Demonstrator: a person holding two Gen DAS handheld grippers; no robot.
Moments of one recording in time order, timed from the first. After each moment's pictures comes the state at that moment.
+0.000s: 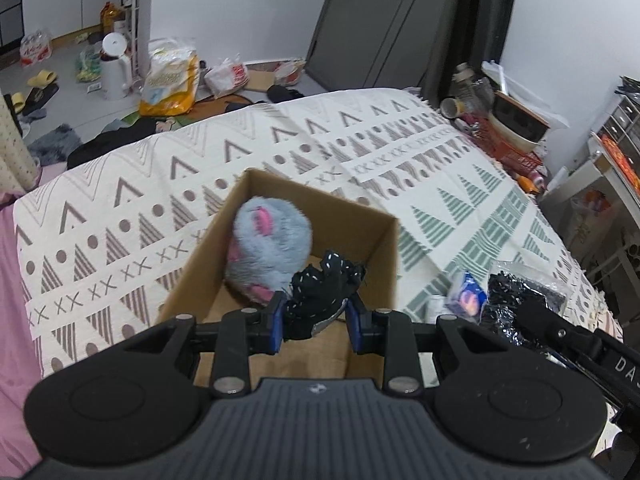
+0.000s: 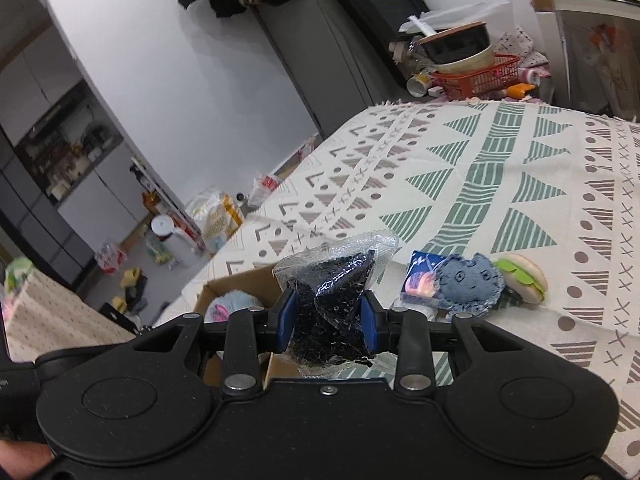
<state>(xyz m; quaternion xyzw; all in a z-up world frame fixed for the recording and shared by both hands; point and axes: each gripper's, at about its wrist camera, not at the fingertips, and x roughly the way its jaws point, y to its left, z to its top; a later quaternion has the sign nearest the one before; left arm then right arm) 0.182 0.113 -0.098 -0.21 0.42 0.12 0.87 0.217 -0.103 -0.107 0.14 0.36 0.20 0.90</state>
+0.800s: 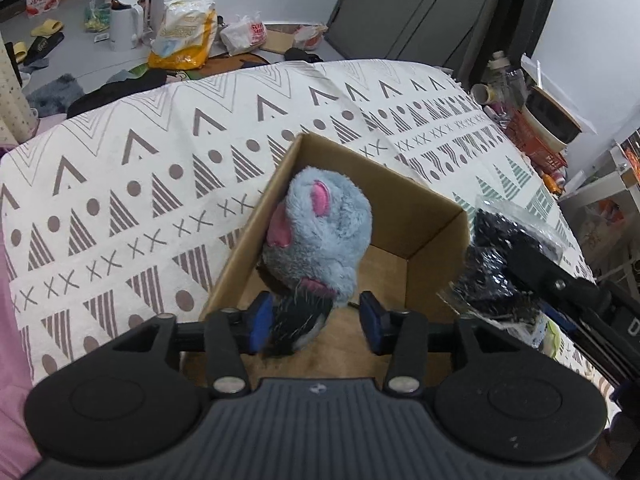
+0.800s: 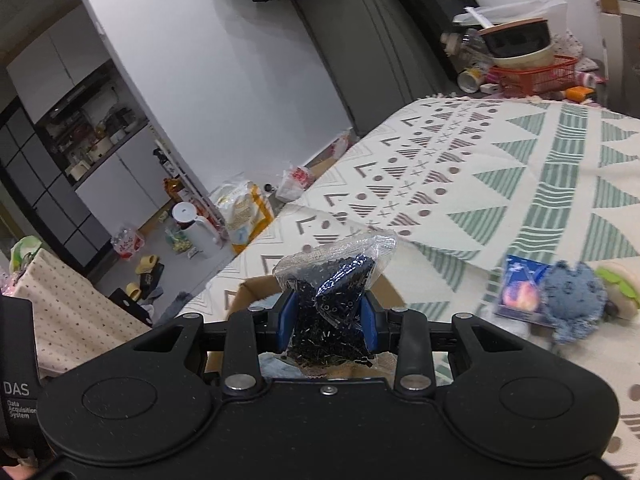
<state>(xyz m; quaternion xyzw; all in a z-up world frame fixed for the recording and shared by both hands) 0.194 0.162 -0.141 -0.26 0.46 0.12 0.84 0.238 -0.029 -0.124 0.12 0.35 0.24 0.90</state>
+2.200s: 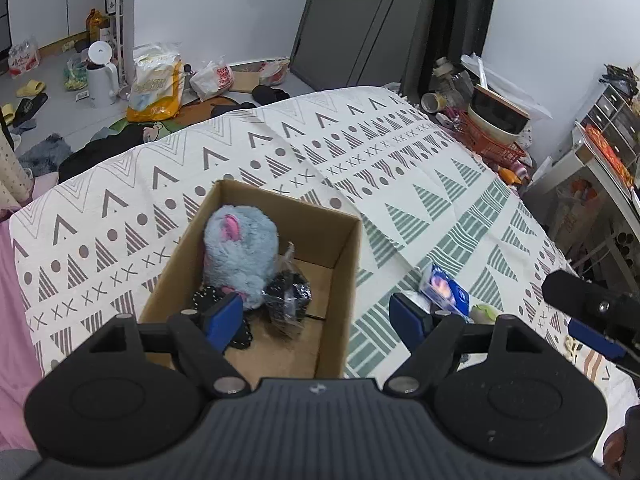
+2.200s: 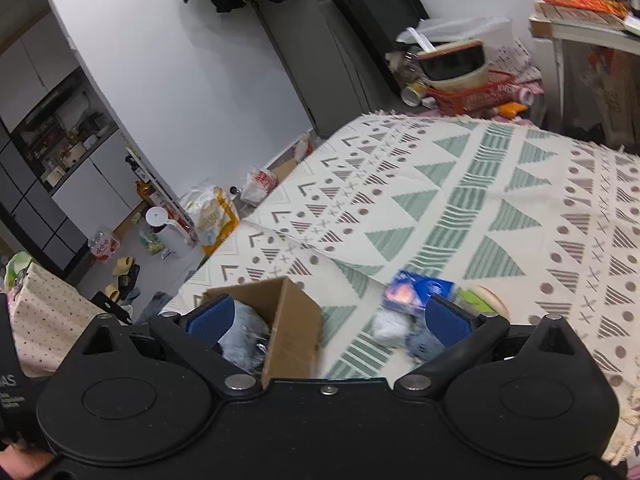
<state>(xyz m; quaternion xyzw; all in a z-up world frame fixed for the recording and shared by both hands) 0.187 0.084 -0.070 -0.20 0.43 0.10 0.88 0.224 -0.133 -0.058 0.12 0.38 0.19 0.90</state>
